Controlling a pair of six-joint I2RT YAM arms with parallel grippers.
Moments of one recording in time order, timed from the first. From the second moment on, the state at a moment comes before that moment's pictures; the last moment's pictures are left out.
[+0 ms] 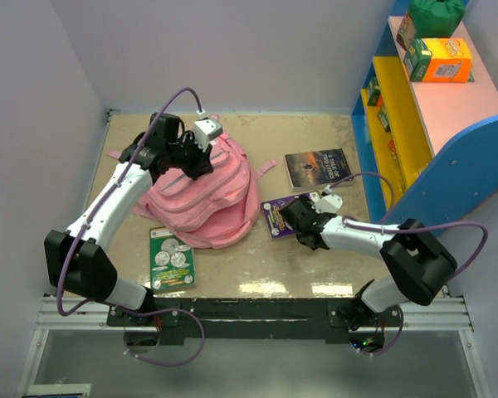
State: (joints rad) left arm -0.31 1.46 1.34 -0.62 0.47 0.33; right arm 0.76 1.48 0.68 -0.32 0.71 1.30
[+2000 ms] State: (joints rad) left arm -0.31 1.46 1.35 -0.64 0.49 0.33; right arm 0.79 1.09 0.74 -0.10 0.20 1.07
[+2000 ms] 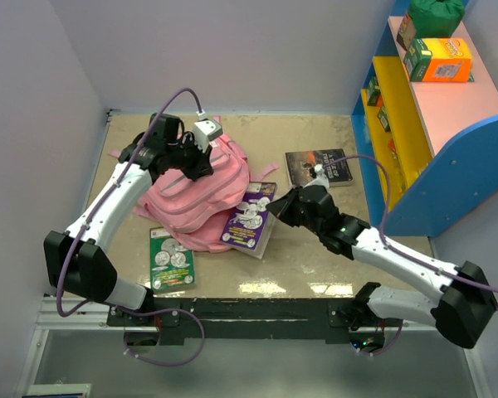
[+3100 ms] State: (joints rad) left arm -0.27 1.44 1.38 -0.68 0.65 0.25; right arm 0.88 1.44 0.83 -0.01 0.28 1.03
